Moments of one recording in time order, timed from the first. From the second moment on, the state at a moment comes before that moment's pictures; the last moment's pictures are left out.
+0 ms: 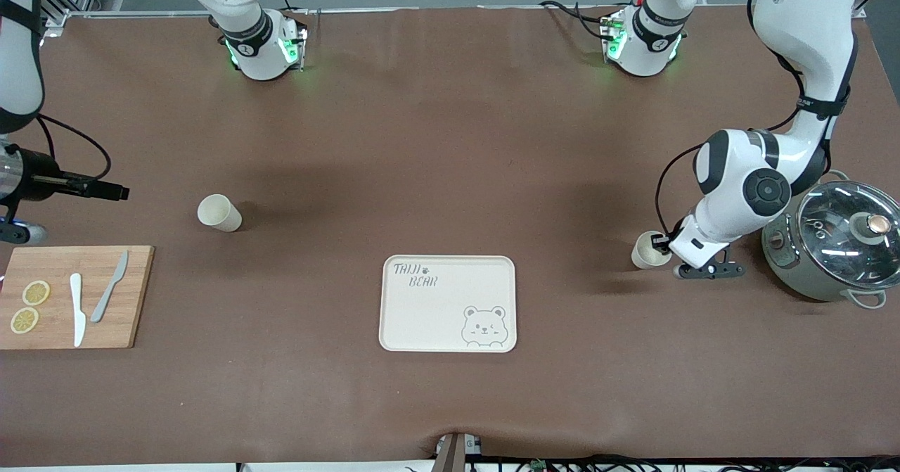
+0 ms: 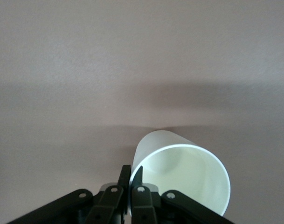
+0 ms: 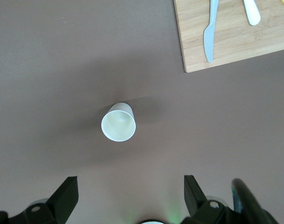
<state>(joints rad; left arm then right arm) -0.01 0.39 -0.11 -2.03 0.06 2.42 -0.18 -0.16 0.19 0.01 -1.65 0.00 1.57 0.08</state>
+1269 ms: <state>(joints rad) -0.33 0.71 -0.12 -1.57 0.06 2.41 -0.43 -0.16 0.08 0.01 -2.20 0.03 2.11 0.08</state>
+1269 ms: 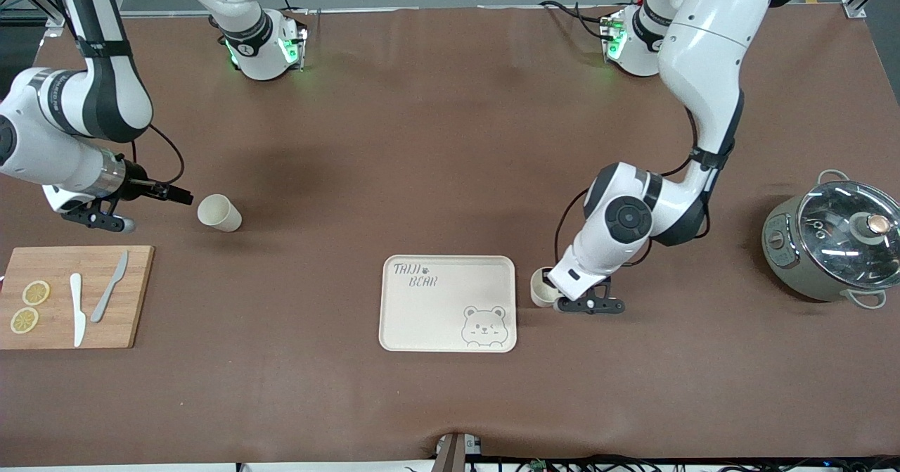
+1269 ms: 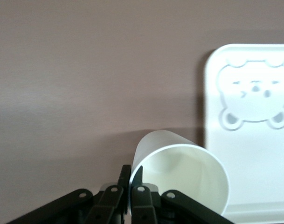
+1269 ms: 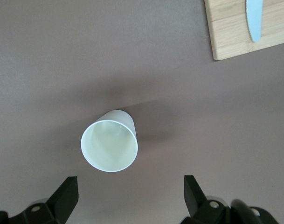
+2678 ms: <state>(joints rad) -0.44 0.82 -0.12 -1.42 -0.02 2.40 -0.56 -0.16 0.19 0.01 -2.40 0.04 2.56 0.09</state>
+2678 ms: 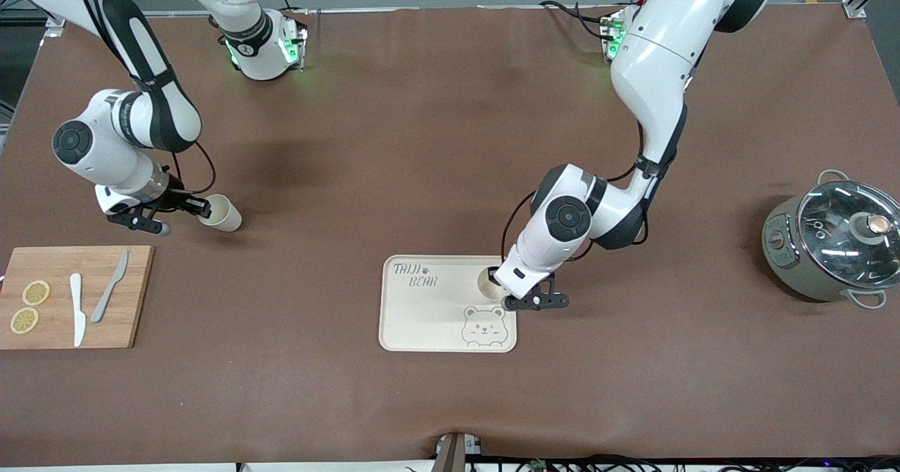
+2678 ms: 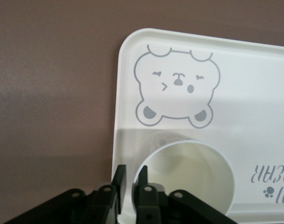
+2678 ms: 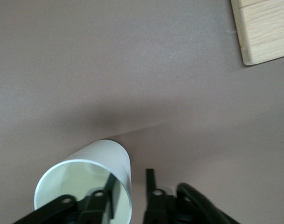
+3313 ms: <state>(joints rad) -0.43 0.77 -0.10 -1.37 -0.02 2.31 -0.56 -0.14 0.18 0.02 -2.35 0.04 2.48 0.09</state>
